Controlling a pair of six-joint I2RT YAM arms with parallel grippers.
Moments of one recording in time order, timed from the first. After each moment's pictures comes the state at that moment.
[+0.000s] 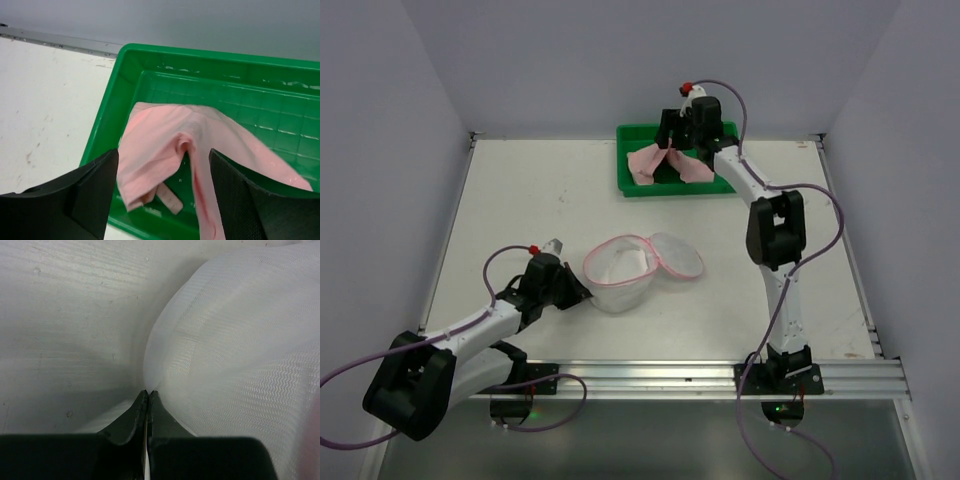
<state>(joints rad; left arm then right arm) -0.43 1.06 0.28 -0.02 0.14 -0.85 0.32 2.34 2.10 -0.19 -0.15 0.25</state>
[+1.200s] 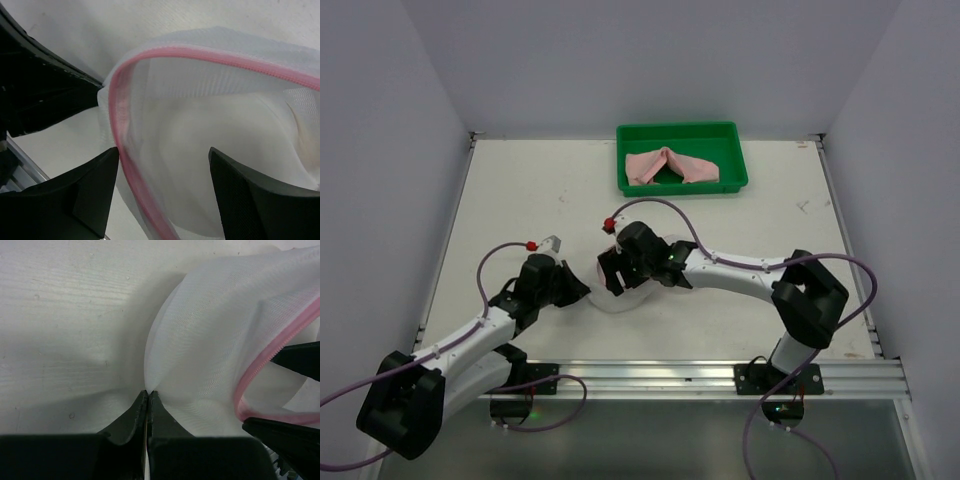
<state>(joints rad) -0.43 0.95 0.28 -0.05 0.12 -0.77 0.99 1.69 1.13 -0.24 0.01 0.37</state>
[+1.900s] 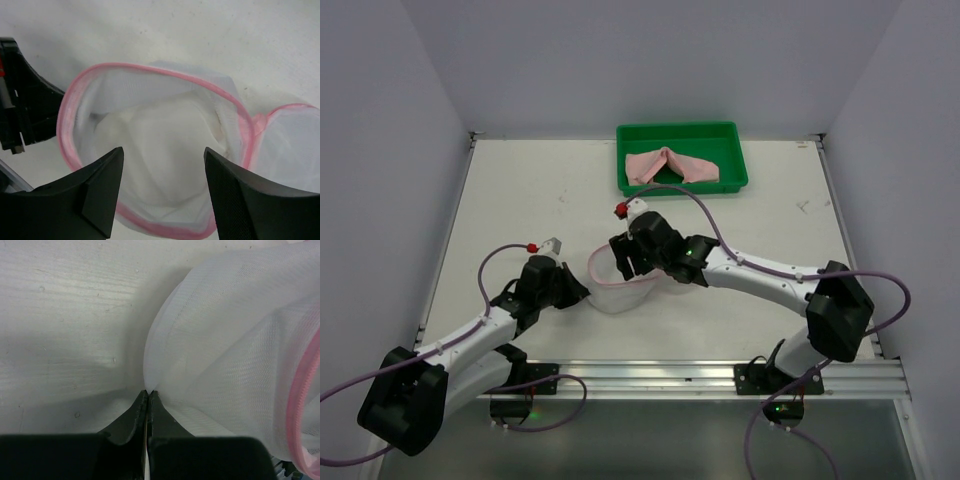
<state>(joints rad) -0.43 0.97 0.26 -0.02 0.12 -0.77 0.97 1.53 1.14 -0.30 0.17 0.33</state>
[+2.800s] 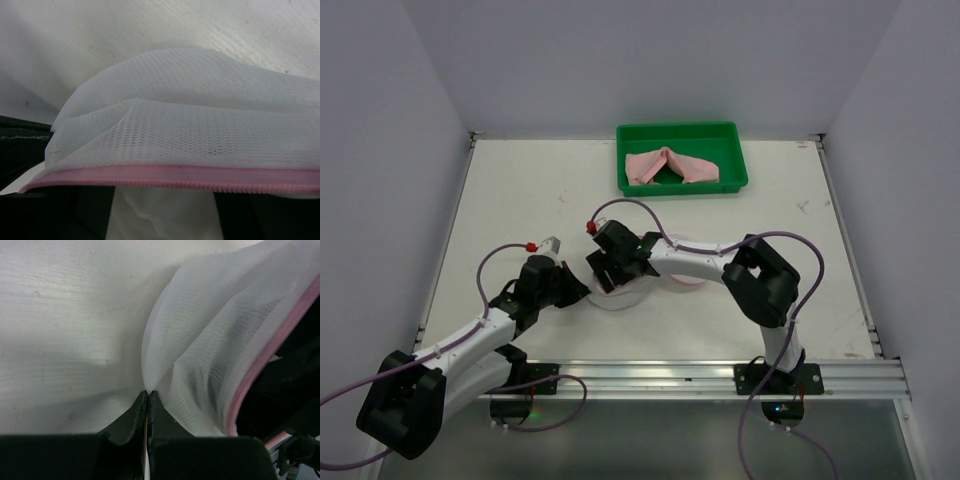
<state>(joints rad) -0.43 0.95 0.26 -0.02 0.13 -0.78 1.00 1.97 1.35 -0.39 0.08 0.35</state>
